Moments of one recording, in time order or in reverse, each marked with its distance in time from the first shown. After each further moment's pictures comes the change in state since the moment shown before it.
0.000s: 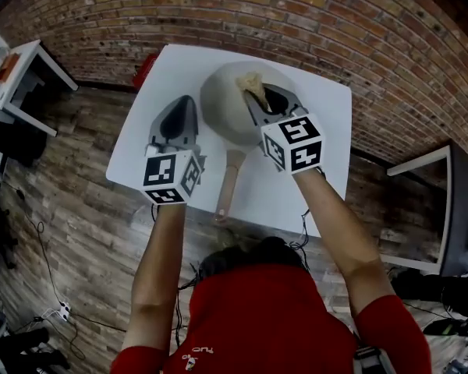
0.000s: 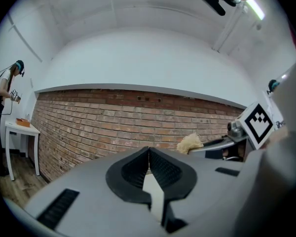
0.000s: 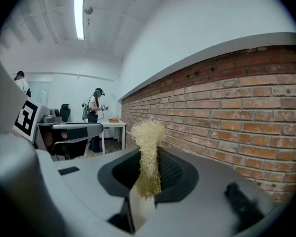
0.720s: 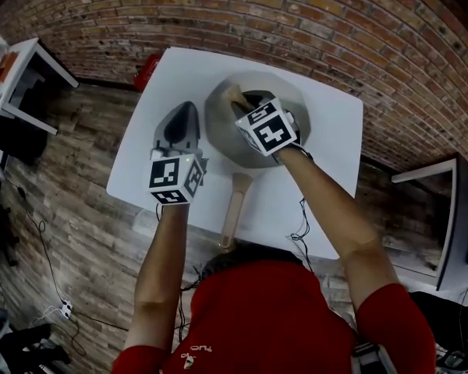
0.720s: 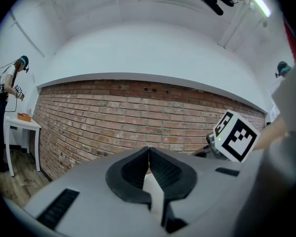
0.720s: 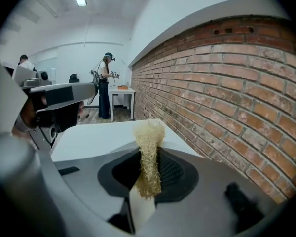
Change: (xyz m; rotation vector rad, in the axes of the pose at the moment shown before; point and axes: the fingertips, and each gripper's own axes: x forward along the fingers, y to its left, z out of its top) left arm 0.068 0.039 -0.042 -0.021 0.035 0.031; right arm 0.125 -0.020 -0.083 -0.142 0.385 0.124
